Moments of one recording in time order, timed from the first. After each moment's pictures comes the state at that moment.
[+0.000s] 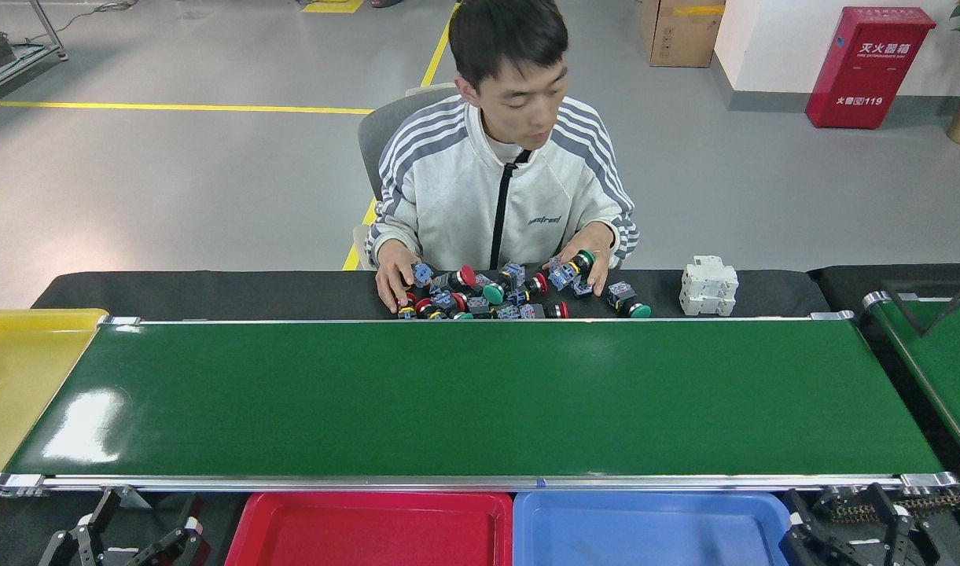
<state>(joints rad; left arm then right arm) 0.33 0.14 0.33 -1.74 -1.37 -0.32 0.02 0.34 -0.23 -0.21 -1.69 1.20 -0.20 -0.10</state>
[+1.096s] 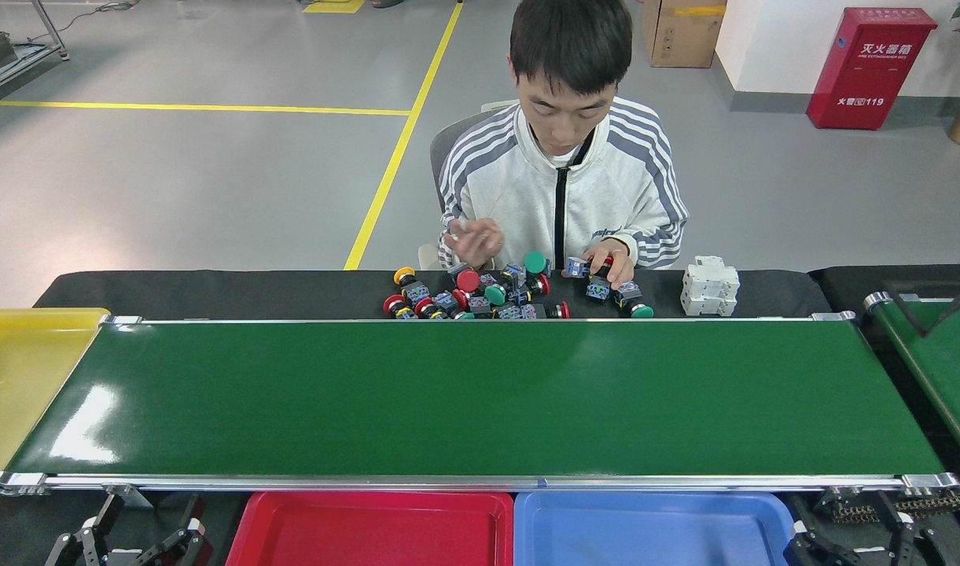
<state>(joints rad) 0.30 0.14 0.32 -1.71 -1.37 -0.32 0.02 0.36 -0.23 -0.21 -1.69 1.19 -0.20 -0.10</state>
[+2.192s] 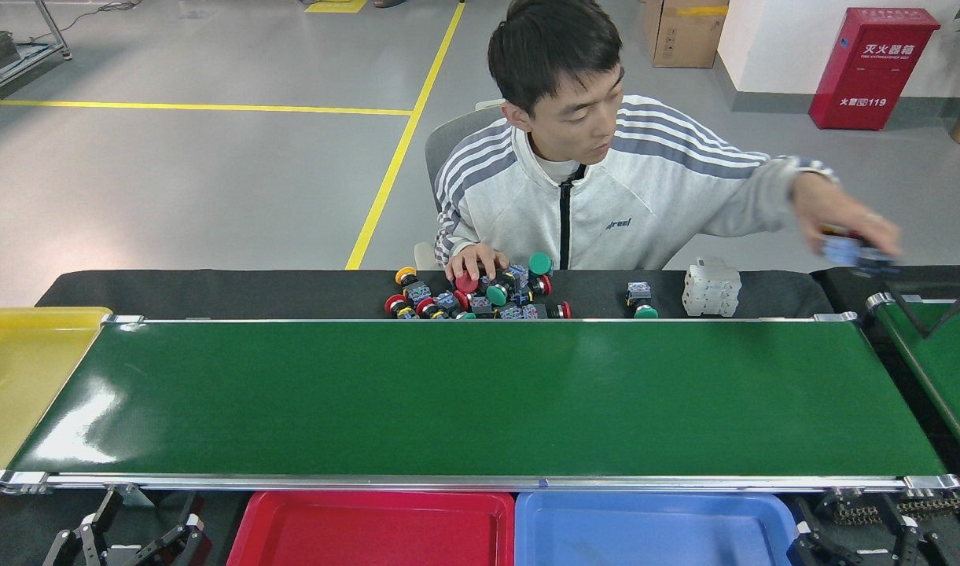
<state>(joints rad) 0.30 0.14 0.33 -1.69 -1.38 -0.32 0.02 0.35 -0.23 -0.21 -1.66 1.19 -0.19 -0.10</state>
